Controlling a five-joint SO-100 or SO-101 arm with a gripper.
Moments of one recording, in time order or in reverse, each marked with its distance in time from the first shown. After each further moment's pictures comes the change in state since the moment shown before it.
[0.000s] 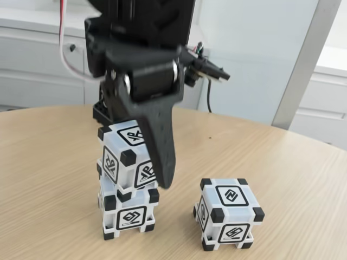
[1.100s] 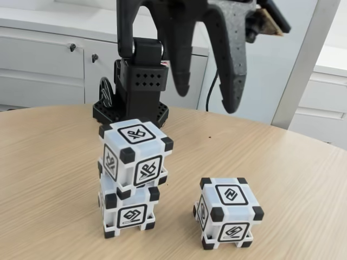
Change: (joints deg) arm -17.0 19.2 0.2 -0.5 25.0
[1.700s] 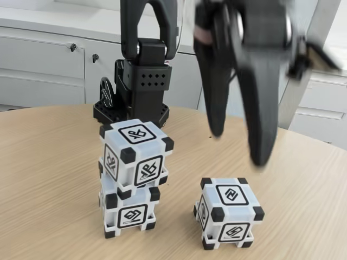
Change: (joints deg) arm -5.4 -14.9 0.0 -12.2 14.3
